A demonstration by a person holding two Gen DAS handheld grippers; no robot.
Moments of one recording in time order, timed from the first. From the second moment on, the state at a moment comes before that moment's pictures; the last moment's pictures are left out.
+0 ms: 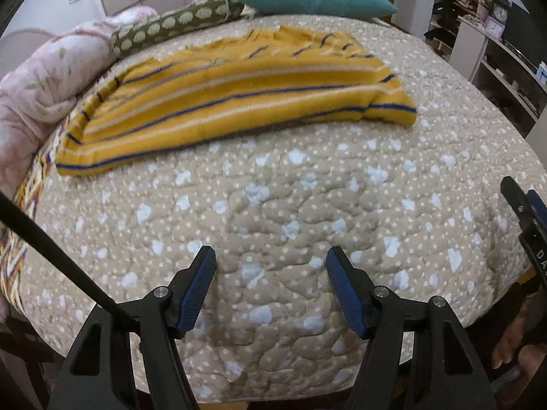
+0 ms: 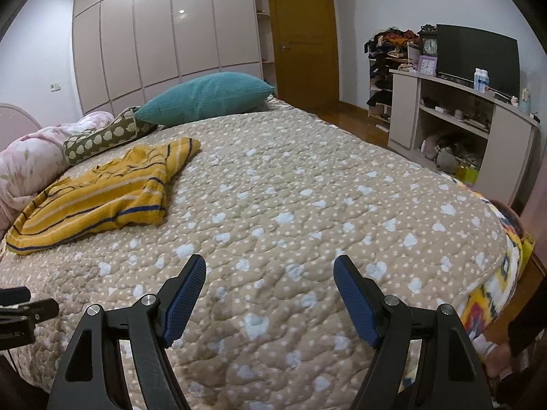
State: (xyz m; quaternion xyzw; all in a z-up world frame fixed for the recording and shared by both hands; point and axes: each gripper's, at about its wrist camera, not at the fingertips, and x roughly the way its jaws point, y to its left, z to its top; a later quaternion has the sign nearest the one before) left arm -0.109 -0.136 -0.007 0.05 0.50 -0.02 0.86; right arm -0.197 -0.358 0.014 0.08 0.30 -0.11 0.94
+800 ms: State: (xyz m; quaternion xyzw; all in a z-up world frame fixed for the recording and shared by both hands) left arm -0.108 -0.131 -0.017 0.03 0.51 -0.01 0.86; right arm -0.191 -0.357 0.000 0.08 0.32 -0.11 0.94
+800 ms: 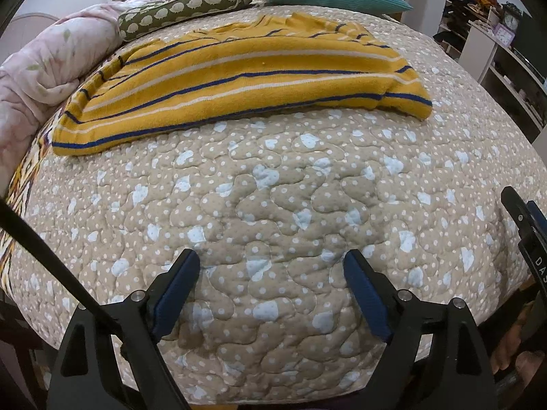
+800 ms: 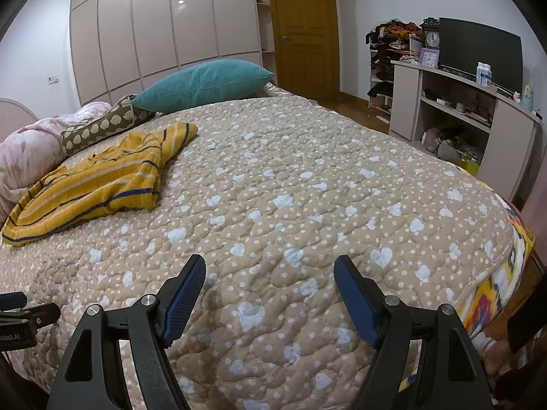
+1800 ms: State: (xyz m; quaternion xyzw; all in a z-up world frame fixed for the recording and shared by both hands) left arm -0.108 -0.133 -0.024 0.03 0.50 -0.01 0.86; right arm -0.187 -0.345 -0.008 0.07 0.33 -0.10 0.93
